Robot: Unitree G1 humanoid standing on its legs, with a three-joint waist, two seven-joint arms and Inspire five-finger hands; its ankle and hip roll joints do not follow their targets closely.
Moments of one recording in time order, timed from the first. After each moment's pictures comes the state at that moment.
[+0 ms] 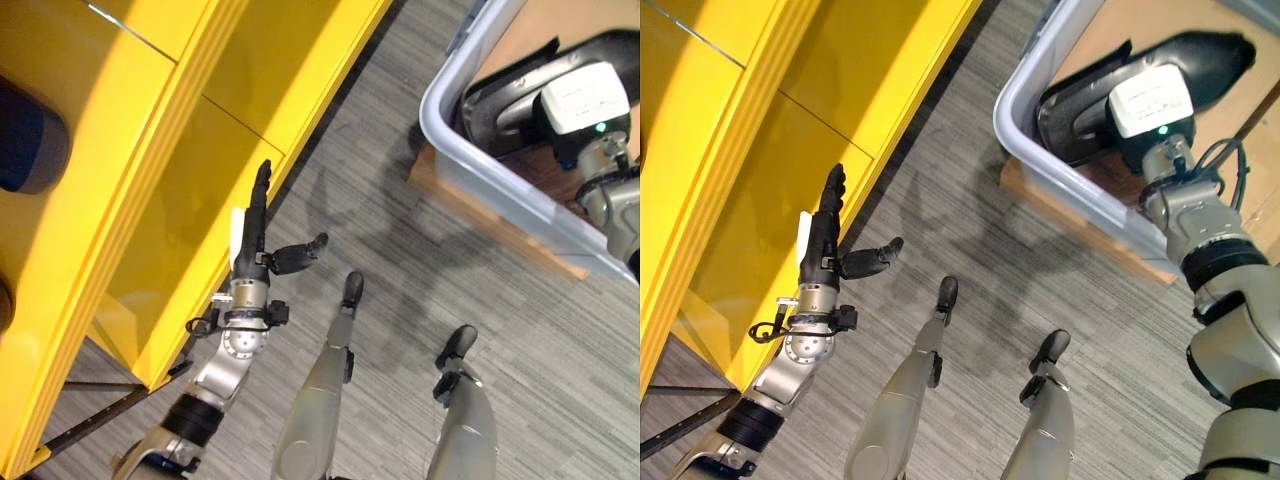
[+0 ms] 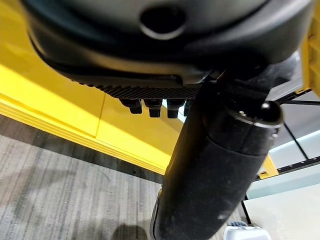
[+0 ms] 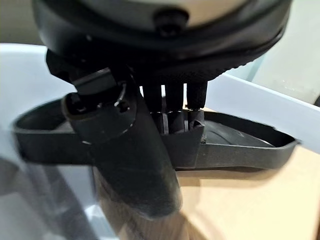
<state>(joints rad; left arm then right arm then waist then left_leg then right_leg) -0.29 0.45 -0.35 0.14 -0.11 -0.24 0.49 -1.18 -0.97 0.97 0.92 -0.58 -0.01 -0.43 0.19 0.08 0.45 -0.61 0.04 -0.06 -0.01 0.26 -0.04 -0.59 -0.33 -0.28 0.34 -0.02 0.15</state>
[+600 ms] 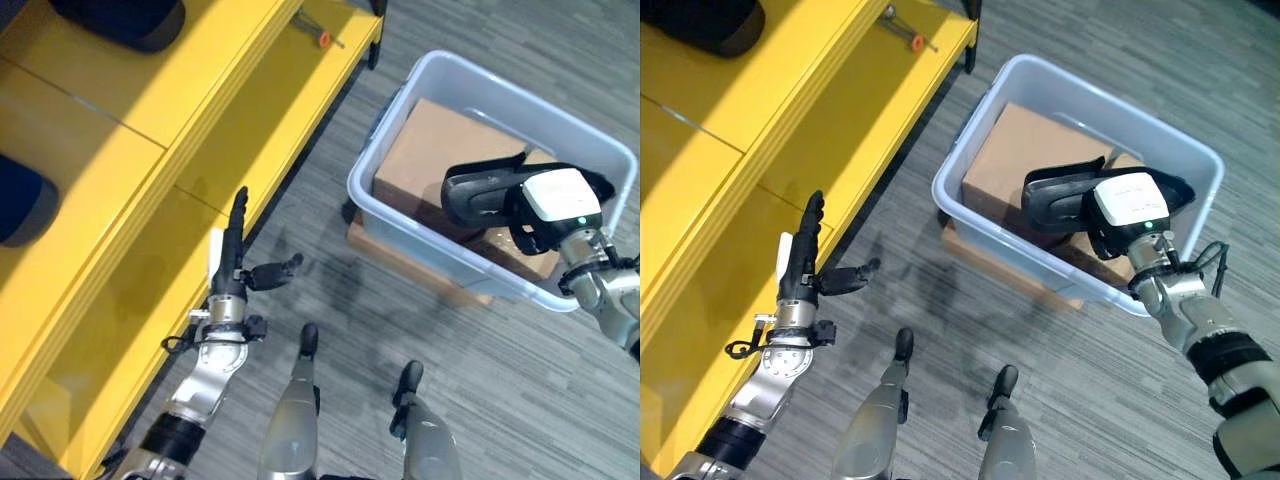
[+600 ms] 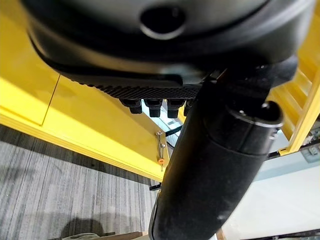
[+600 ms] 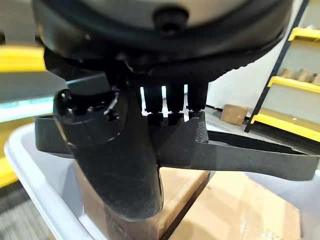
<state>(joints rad) -0.17 0.49 -0.23 0.14 -0.09 -0.19 0.42 -0.59 -1.06 0.57 0.51 -0.53 -0.06 -0.41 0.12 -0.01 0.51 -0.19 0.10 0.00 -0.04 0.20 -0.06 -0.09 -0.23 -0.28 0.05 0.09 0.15</state>
